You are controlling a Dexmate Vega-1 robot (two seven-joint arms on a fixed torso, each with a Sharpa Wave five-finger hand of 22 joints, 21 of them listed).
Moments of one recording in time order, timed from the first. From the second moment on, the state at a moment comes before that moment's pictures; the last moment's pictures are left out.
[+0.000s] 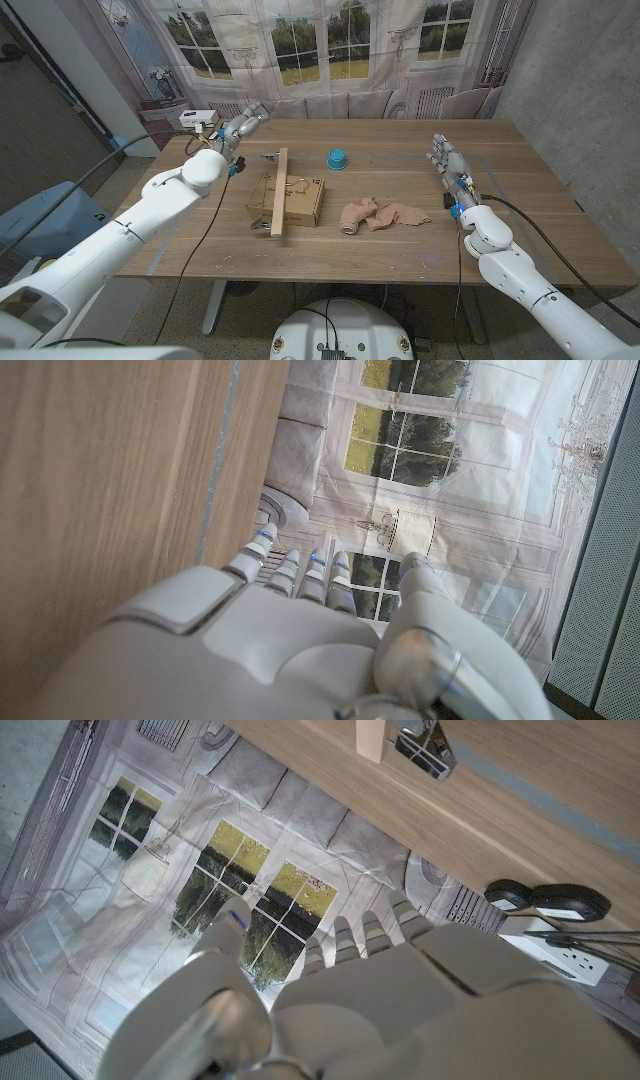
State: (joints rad) left arm 0.82 0.85 0.41 -1.84 -0.23 0.30 0.24; left_hand 0.31 0.08 0.57 -0.16 0.21 -0.09 -0.10 0.21 0.18 -0.08 0.01 0.30 0.27 -0.07 0.06 0.20 0.19 -0.03 0.14 0.25 0.20; right arm -1.11 -0.56 -0.27 -1.54 0.62 0.40 -0.14; right_hand 0.23 0.12 0.30 -0.12 0.17 0.14 -0.05 0.19 0.18 0.10 -0.02 0.20 0.19 0.00 0.01 0.20 0.18 0.12 0.08 0.20 0.18
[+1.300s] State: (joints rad) left arm 0.32 0.98 0.86 -2.00 0.44 0.81 -0.38; left_hand 0.71 -0.07 0.56 -0.18 0.26 -0.16 -0.16 0.20 0.19 -0.09 -0.10 0.24 0.22 -0.15 0.00 0.18 0.17 -0.07 0.10 0.19 0.18; right arm -1.12 -0.51 -0.27 -1.50 0.59 0.47 -0.16; right_hand 0.23 0.12 0.30 -0.11 0.17 0.14 -0.05 0.19 0.18 0.10 -0.02 0.20 0.19 0.00 0.00 0.20 0.19 0.12 0.08 0.21 0.18
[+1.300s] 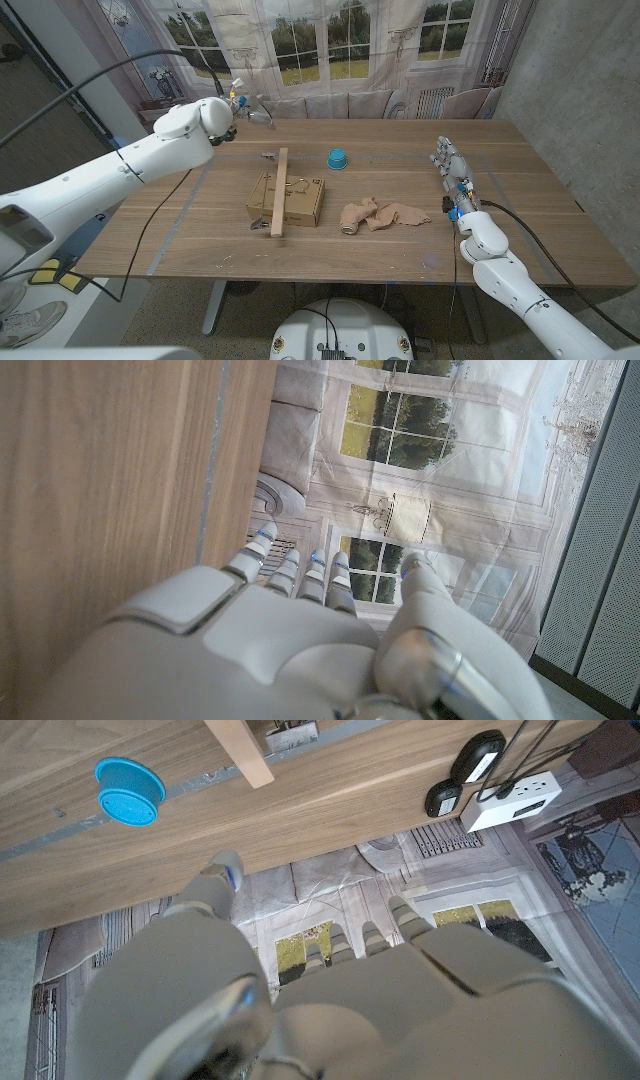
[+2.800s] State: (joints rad) left arm 0.23 0.70 0.92 -1.85 1.45 0.36 -1.17; left_hand 0.95 0.03 0.52 -0.15 0.24 -0.17 -0.21 0.21 0.21 -0.17 -0.12 0.21 0.21 -0.17 0.04 0.17 0.17 -0.17 0.15 0.19 0.18; right arm -1.23 -0.49 -0.25 -1.62 0.50 0.51 -0.28; right_hand 0.22 0.12 0.30 -0.10 0.17 0.16 -0.05 0.19 0.18 0.11 -0.02 0.20 0.19 0.01 0.00 0.20 0.19 0.13 0.09 0.21 0.18
